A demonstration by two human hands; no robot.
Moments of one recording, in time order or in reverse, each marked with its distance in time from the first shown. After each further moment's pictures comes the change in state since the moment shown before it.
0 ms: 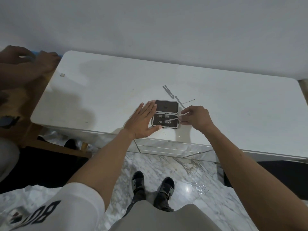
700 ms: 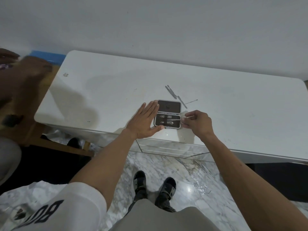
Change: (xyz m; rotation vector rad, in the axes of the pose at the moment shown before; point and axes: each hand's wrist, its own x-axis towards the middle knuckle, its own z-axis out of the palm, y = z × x) left_hand 0.000 0.001 0.000 0.010 0.004 0.001; right_hand -0.005 0.022 0.016 0.108 0.149 0.009
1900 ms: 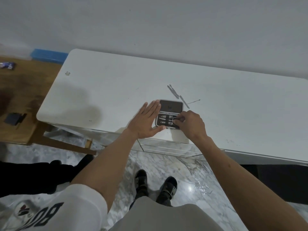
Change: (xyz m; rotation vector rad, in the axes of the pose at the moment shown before) left_hand -0.001 0.001 0.001 -0.012 0.051 0.010; right_hand -0.001 -0.007 0.030 -0.649 -0.014 -0.314
